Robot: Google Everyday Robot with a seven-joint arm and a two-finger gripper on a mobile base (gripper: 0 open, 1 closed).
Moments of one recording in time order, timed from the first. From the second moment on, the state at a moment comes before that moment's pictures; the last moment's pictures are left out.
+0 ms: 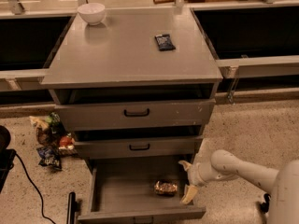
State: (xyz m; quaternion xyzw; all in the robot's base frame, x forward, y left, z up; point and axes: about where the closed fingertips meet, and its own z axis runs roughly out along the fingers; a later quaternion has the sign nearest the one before) arm 0.531 -0.154 0.311 -0.64 0.69 0.20 0.26
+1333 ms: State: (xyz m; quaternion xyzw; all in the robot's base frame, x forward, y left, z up) arm 0.571 -0.101 0.202 -0.64 0.69 0.21 0.25
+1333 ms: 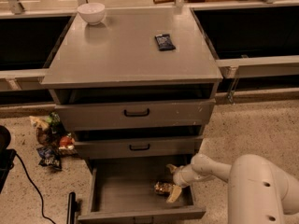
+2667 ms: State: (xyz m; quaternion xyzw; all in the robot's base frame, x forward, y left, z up) arm 0.594 -0.099 0.130 -0.63 0.70 0.23 0.25
